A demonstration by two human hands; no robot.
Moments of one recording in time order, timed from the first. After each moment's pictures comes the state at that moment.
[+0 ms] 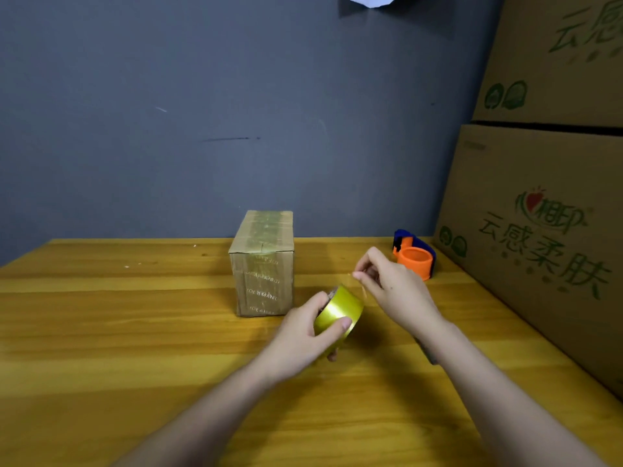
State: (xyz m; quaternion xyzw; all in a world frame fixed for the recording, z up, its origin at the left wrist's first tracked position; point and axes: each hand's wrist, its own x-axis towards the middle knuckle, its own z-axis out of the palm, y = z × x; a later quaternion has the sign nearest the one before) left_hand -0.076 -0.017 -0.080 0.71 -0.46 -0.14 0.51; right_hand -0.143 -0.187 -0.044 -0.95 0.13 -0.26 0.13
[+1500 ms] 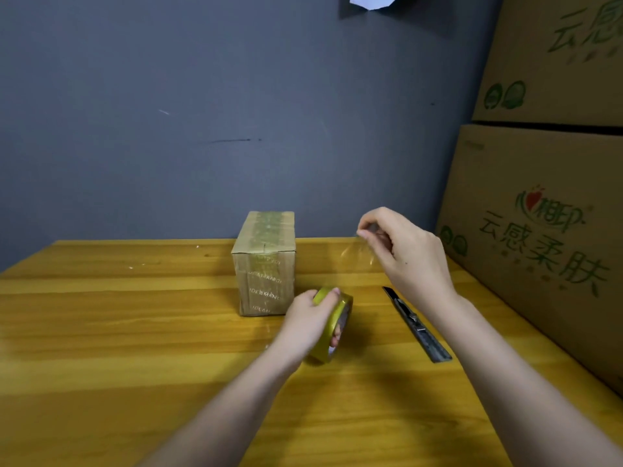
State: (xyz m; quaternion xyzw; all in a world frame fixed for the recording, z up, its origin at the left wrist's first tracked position) left_hand -0.079 -0.041 -0.069 0.69 -0.25 -0.23 0.64; right_hand -0.158 -0.166 0.007 -0.89 0.03 -0.46 0.04
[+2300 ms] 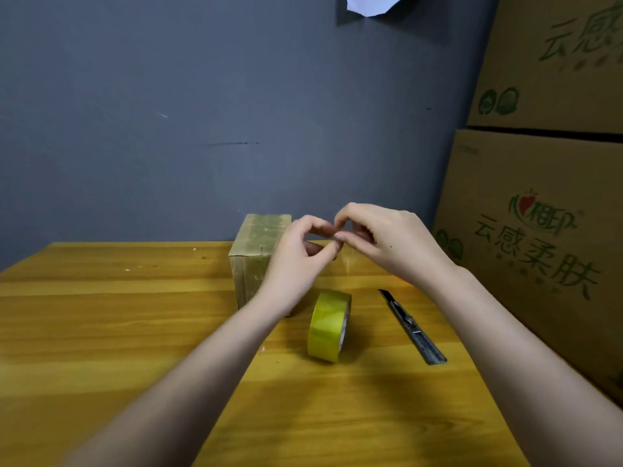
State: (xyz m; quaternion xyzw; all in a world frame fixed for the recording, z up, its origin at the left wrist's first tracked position) left_hand -0.058 -0.036 -0.002 0.67 -0.41 0.03 0.61; right_hand -0.149 -0.168 0.041 -0.94 -0.05 -0.35 -0.03
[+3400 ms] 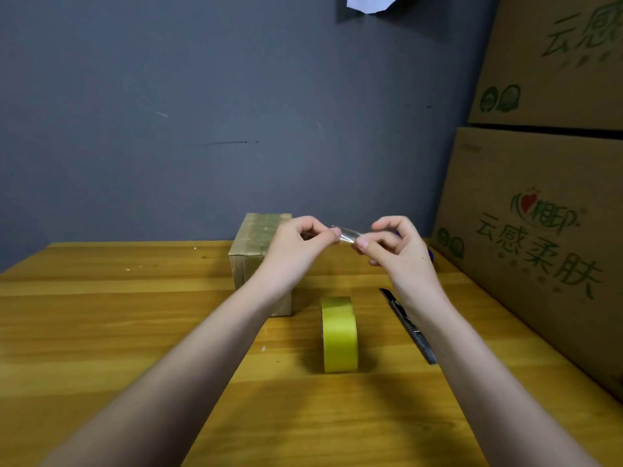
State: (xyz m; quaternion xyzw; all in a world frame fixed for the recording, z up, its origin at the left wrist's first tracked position) left_hand -0.060 -0.035 0.018 0.69 -0.37 -0.03 0.62; right_hand -0.157 -0.161 -0.001 -0.72 0.06 -0.39 0.57
